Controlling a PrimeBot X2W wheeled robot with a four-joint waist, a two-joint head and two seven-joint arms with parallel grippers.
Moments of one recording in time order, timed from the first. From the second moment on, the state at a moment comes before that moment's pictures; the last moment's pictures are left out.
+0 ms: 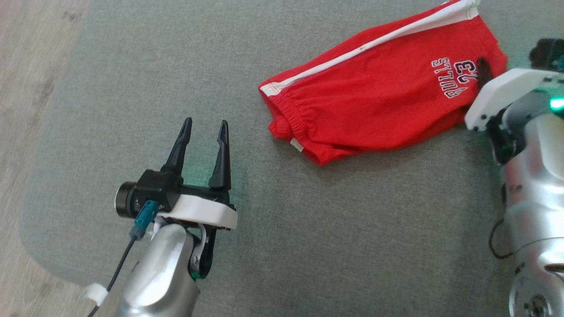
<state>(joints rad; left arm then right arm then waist) -0.38 0.04 -0.35 0.41 -0.32 0.04 -0.25 -0.83 -0.14 -0.19 0.92 0.03 0.13 0.18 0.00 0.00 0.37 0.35</state>
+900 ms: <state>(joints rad) -0.25 0.04 -0.31 0.45 -0.26 0.03 -0.25 -0.35 -0.07 -0.34 0.69 0.19 0.13 -0.06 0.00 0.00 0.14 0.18</state>
